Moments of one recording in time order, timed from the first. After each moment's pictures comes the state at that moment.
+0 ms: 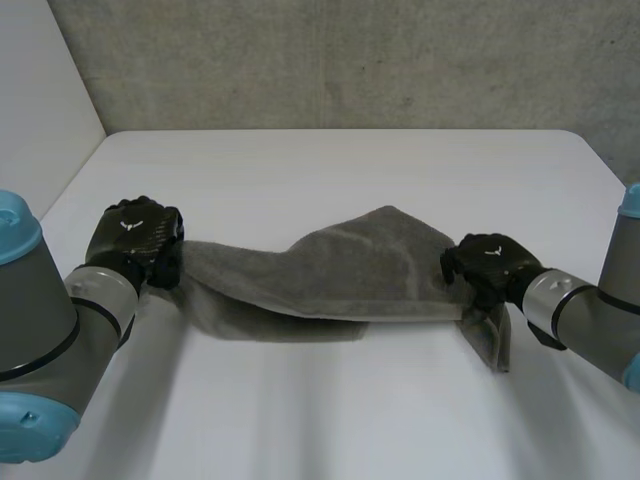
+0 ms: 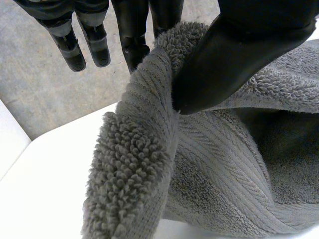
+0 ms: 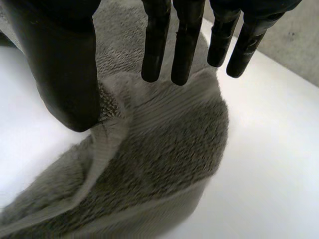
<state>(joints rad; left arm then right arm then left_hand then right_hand) 4.33 -1.78 -1.76 3.29 -1.67 3.25 1.77 -1.08 1.59 0.02 1.21 2.70 1.27 1.30 0.23 0.23 1.15 0.62 0.65 0.22 0.25 0.42</state>
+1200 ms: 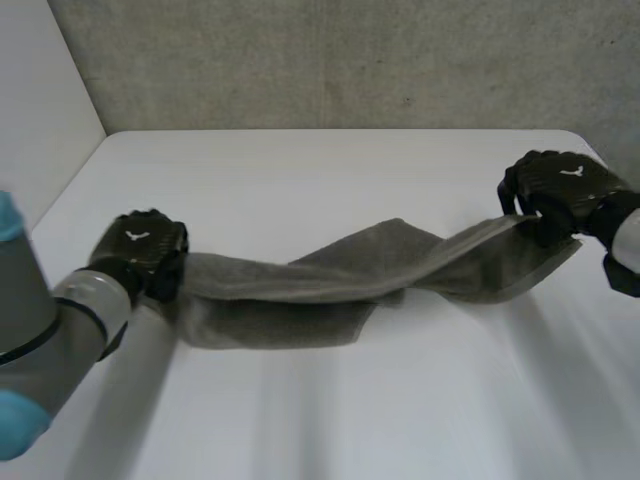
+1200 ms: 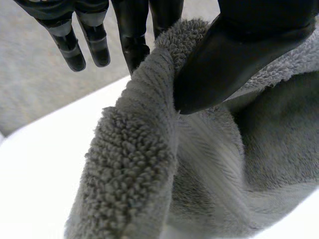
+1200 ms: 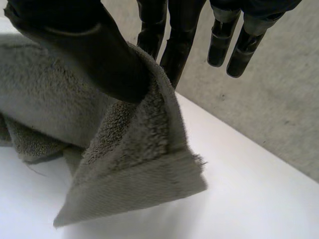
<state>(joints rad) 4.39 -1.79 -1.76 3.21 -1.53 3.33 1.62 -1.38 1.53 0.17 1.07 2.80 1.27 1.30 0.23 0.23 1.15 1.32 1.31 0.22 0.25 1.16</state>
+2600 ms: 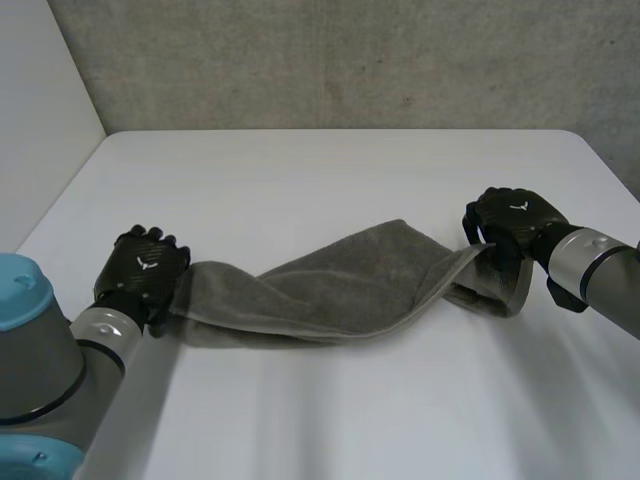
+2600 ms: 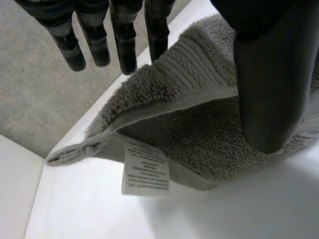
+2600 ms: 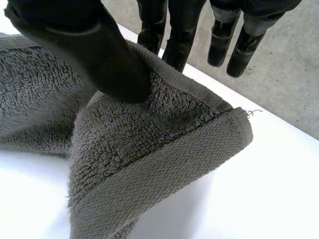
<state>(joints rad) 4.40 -1.83 -1.96 3.53 -1.58 3.68 1.71 -1.15 1.49 0.04 1.15 2.80 0.43 0.41 0.23 0.23 0.20 1.32 1.31 0.22 0.25 1.16</state>
